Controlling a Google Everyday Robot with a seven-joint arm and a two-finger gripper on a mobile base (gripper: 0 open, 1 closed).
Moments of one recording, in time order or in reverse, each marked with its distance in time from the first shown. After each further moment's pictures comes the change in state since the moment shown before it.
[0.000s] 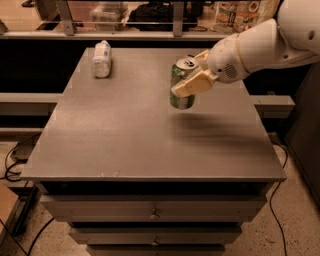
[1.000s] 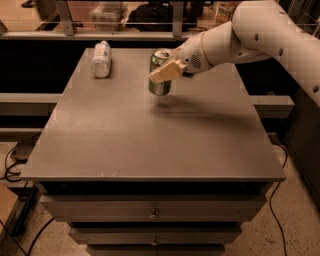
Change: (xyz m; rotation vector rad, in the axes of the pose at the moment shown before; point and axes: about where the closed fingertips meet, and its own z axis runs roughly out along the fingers) arm -0.027 -0.059 0.081 0.041 -0.068 0.093
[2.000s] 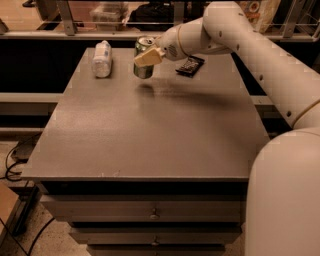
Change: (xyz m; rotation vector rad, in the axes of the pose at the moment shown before) arm -0.034 -0.065 0.076 0.041 -0.090 -0.020
